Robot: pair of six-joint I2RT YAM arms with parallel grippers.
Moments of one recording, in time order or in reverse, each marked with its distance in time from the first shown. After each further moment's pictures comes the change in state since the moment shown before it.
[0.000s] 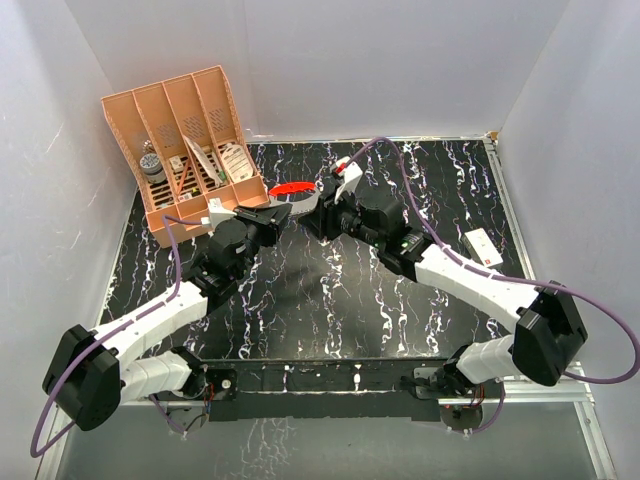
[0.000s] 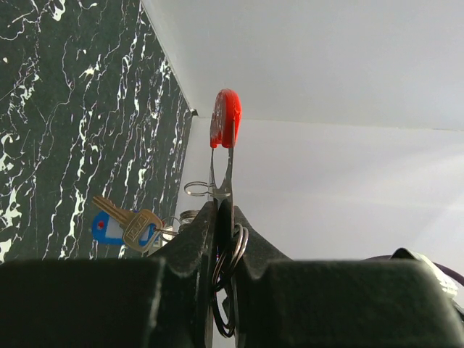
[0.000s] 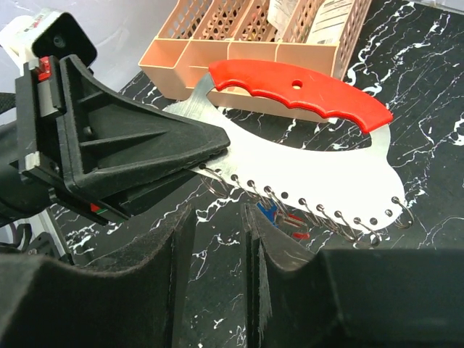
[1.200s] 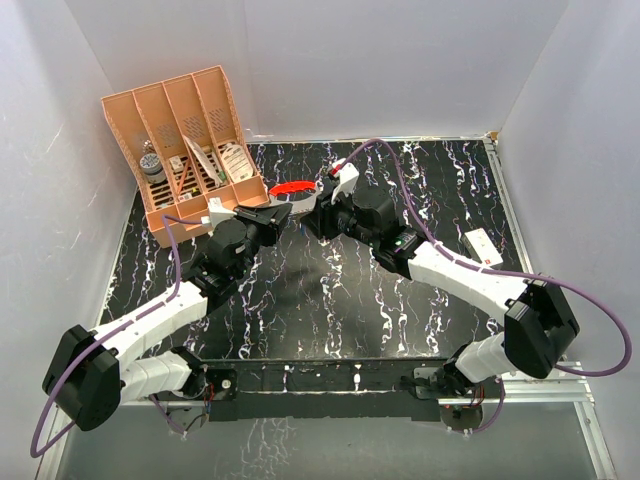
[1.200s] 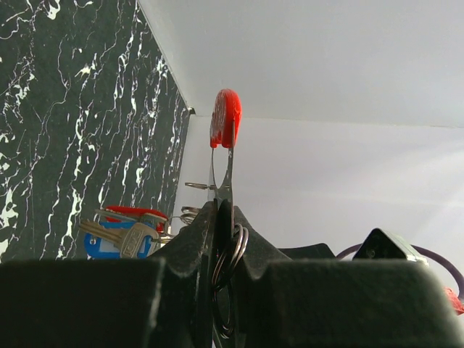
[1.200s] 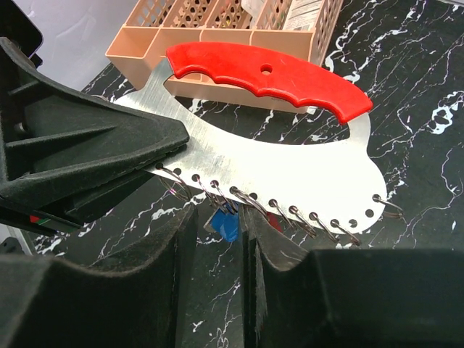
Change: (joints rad) left arm 0.000 -0.001 0.000 0.008 0.010 0.004; right arm -0.008 0.054 0.004 0.002 0.049 -0.028
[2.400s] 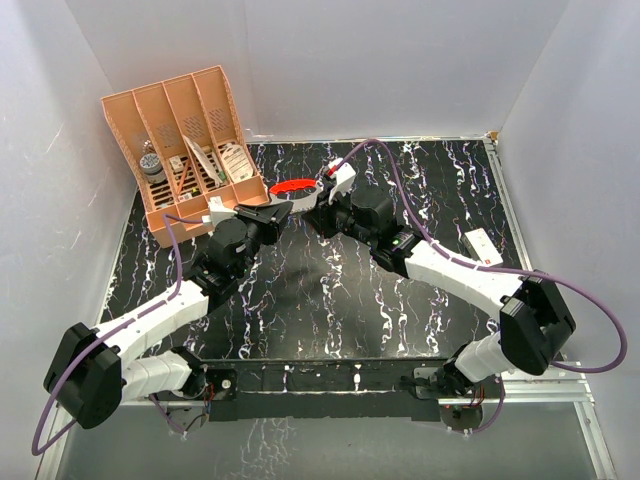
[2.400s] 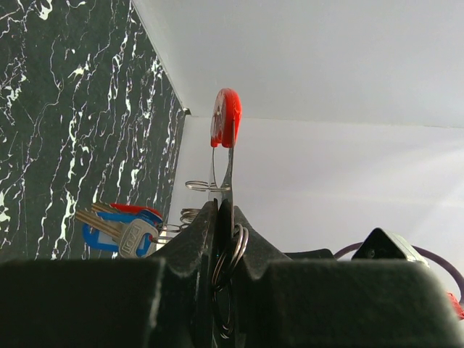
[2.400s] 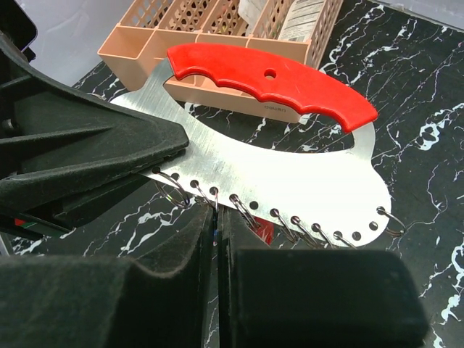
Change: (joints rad) left arm 0.001 0.013 0.002 0.024 0.008 -0.001; right arm -0.002 0.026 0.002 0.040 -0.002 -0.063
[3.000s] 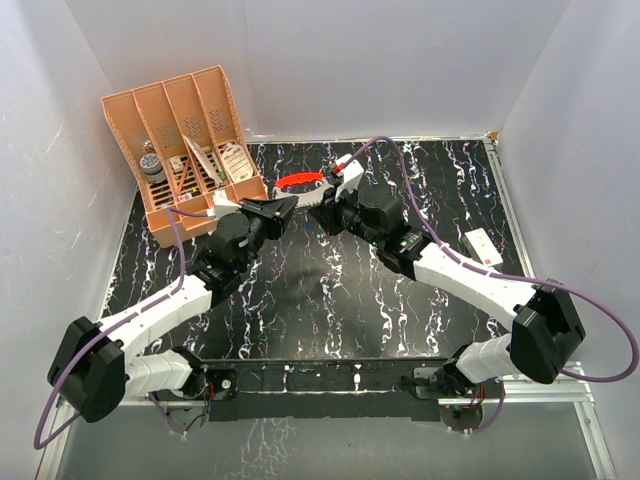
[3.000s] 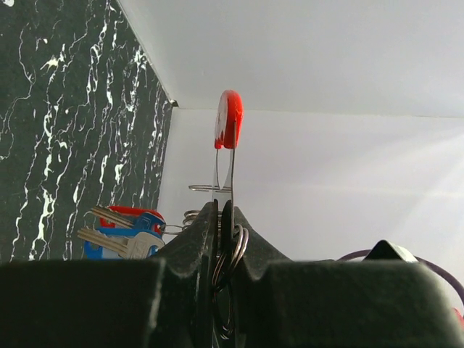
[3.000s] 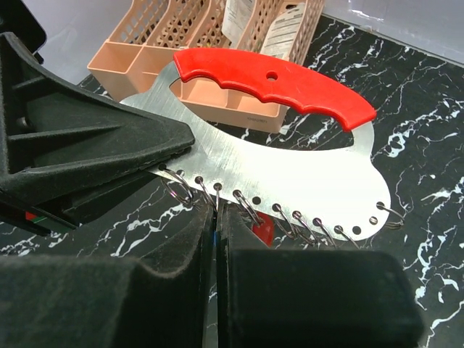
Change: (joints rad) left arm -0.001 0.034 0.043 0.023 0.018 -0.003; right arm -0.002 -0.062 0.000 -0.025 0.045 -0.031
